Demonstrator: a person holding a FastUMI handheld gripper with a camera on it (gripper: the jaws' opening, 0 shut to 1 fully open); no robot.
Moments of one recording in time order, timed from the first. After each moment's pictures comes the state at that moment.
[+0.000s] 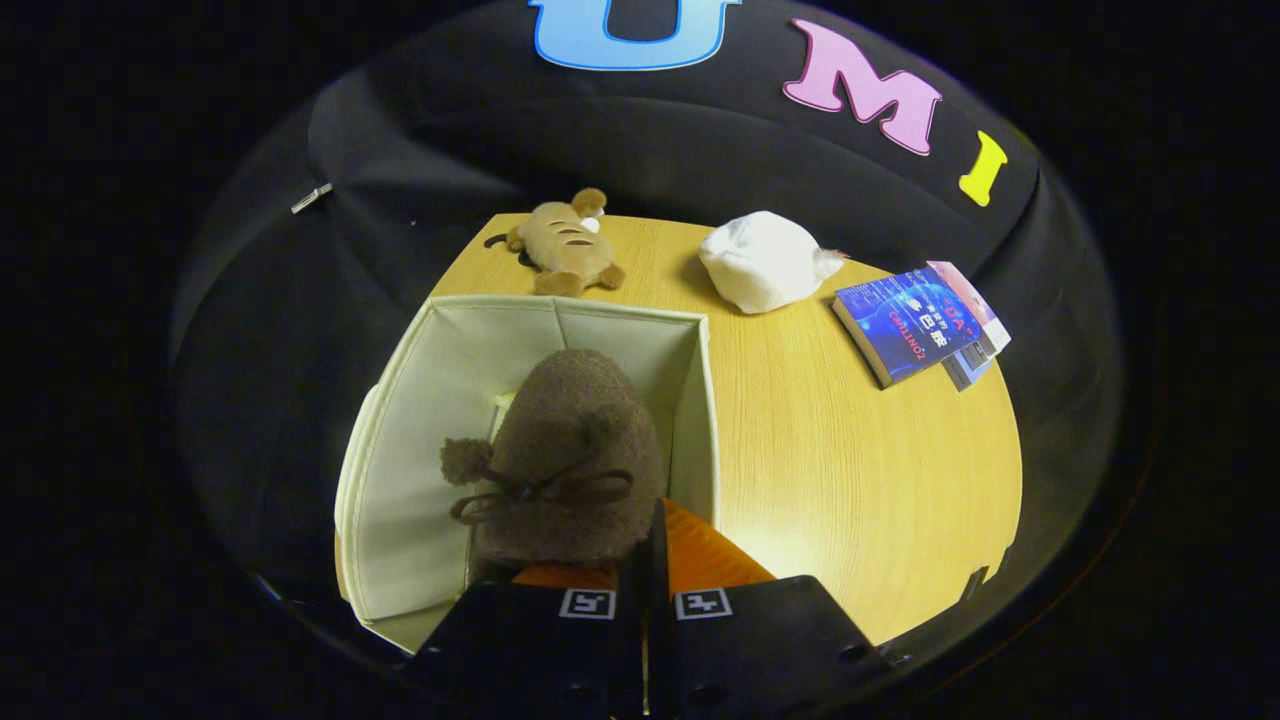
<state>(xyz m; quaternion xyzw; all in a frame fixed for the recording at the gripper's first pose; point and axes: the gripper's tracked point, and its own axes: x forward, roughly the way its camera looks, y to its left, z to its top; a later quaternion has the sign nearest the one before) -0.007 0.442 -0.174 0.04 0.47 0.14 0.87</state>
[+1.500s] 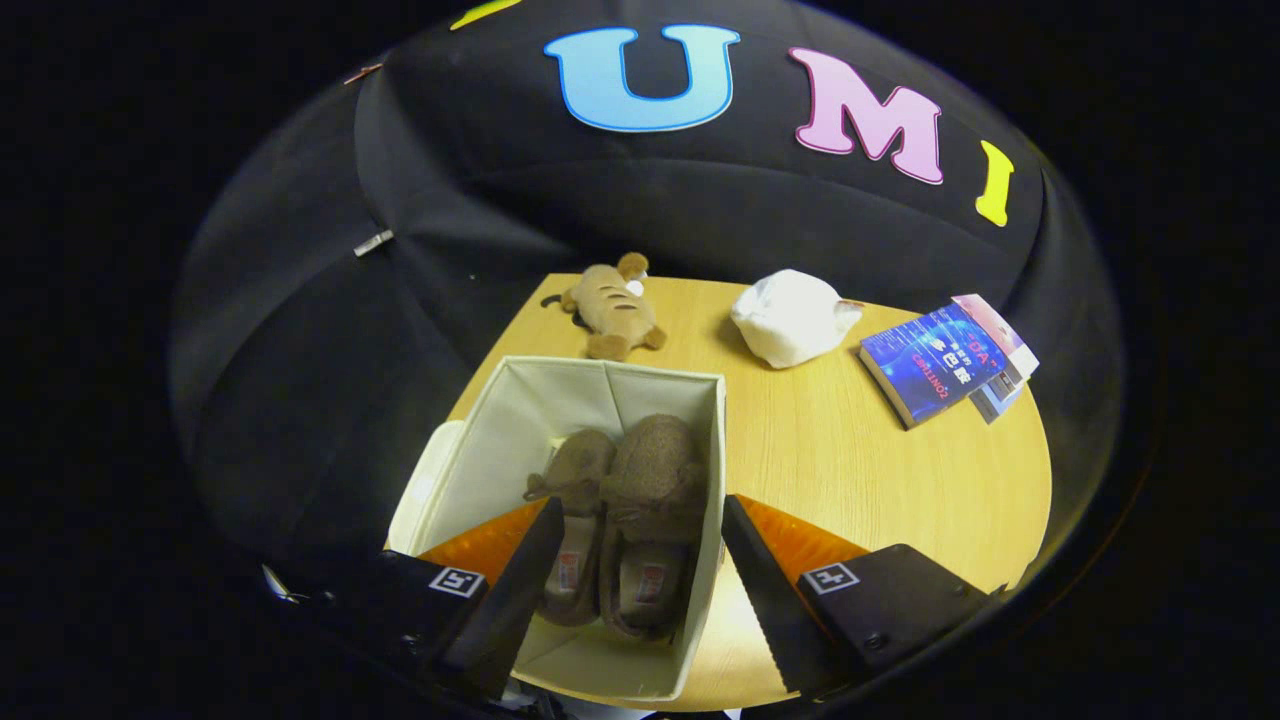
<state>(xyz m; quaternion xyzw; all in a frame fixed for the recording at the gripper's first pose) -0.009 0.429 -0.112 0.11 0.37 0.22 0.90</state>
